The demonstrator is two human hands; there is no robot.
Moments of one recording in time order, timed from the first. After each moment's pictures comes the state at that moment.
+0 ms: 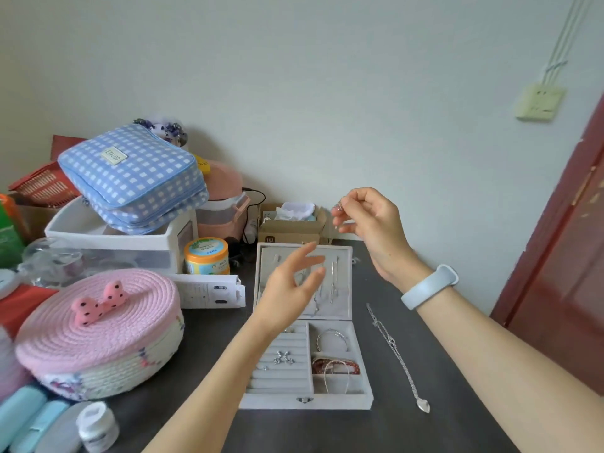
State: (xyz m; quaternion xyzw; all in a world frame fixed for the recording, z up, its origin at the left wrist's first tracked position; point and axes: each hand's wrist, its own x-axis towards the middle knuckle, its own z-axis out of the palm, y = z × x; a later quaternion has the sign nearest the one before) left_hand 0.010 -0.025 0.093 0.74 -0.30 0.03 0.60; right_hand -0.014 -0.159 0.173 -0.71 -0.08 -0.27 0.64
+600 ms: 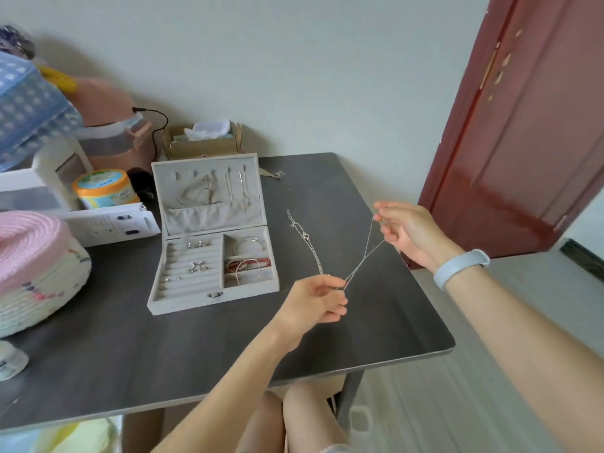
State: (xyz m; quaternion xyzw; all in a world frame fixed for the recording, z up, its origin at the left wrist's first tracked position) left_hand -0.134 -0.142 -0.014 0.68 -0.20 -0.34 0.61; right_hand -0.153 -0.339 0.041 -0.62 0.24 -0.18 0.72
